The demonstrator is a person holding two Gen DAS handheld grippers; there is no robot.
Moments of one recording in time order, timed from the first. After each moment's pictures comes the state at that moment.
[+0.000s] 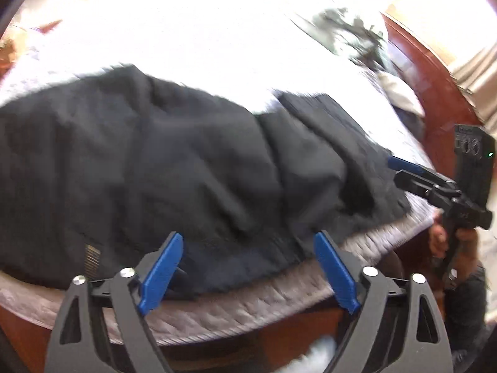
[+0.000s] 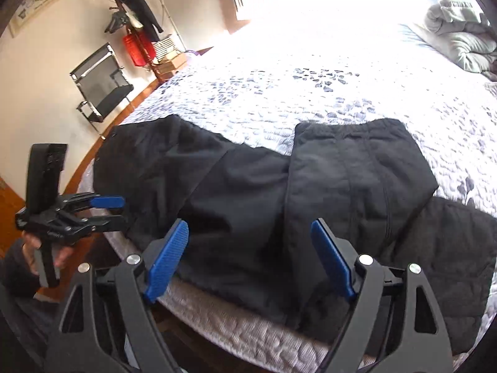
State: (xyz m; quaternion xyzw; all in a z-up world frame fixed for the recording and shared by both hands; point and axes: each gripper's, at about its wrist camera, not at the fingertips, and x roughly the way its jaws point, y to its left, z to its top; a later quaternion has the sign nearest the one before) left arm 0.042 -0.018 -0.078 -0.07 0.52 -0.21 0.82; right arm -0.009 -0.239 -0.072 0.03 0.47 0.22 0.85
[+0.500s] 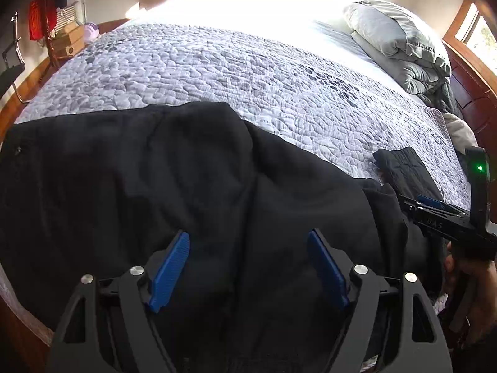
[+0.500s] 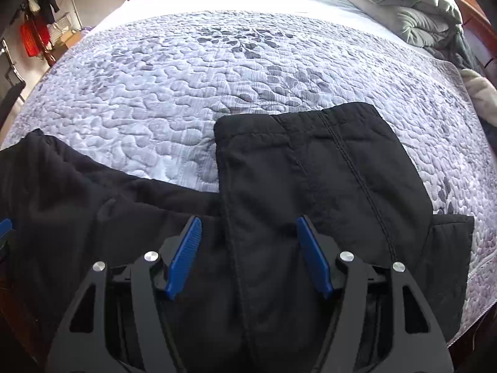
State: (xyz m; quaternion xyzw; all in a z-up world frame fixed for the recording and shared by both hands) left arm 0.125 0.026 -0.106 -0.08 0.52 -0.08 0.85; right arm 0.105 -0.196 -0.151 -0.03 0.55 -0.02 0.83
